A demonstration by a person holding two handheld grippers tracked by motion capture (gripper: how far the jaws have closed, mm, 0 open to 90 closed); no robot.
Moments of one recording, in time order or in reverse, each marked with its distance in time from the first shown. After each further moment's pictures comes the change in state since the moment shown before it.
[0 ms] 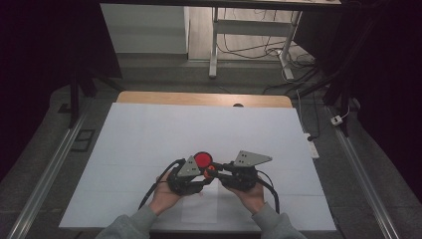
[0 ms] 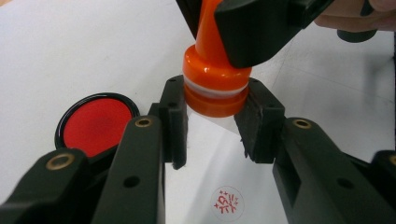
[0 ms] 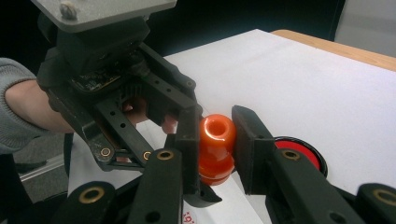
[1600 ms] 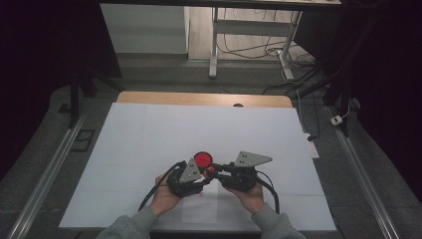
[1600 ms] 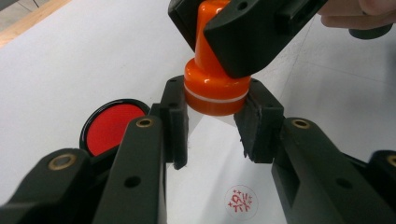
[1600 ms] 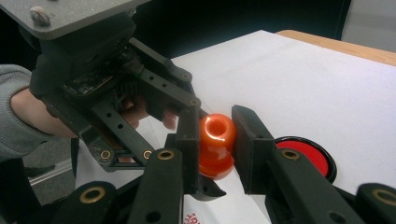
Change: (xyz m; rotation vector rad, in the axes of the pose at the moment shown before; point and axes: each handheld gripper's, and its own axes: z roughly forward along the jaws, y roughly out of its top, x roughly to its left) left arm -0.008 0.001 -0.003 0.000 0.083 0.076; right arm -0.001 -0.004 0.001 -0.017 0.023 0.027
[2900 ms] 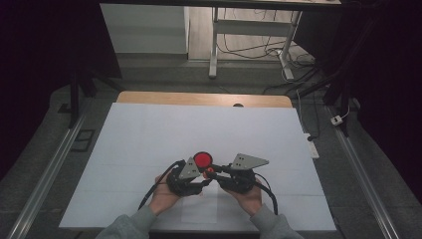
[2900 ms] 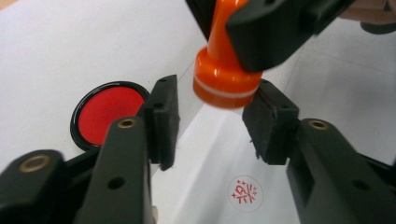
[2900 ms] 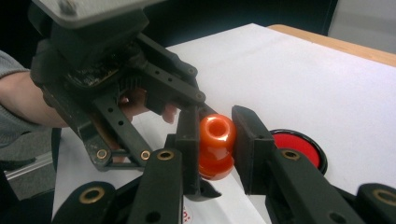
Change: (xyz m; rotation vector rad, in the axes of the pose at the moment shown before) left arm 0.008 -0.009 0.008 0.037 -0.037 -0.049; right arm 0.004 -0.005 0.005 0.025 -0.053 -0.040
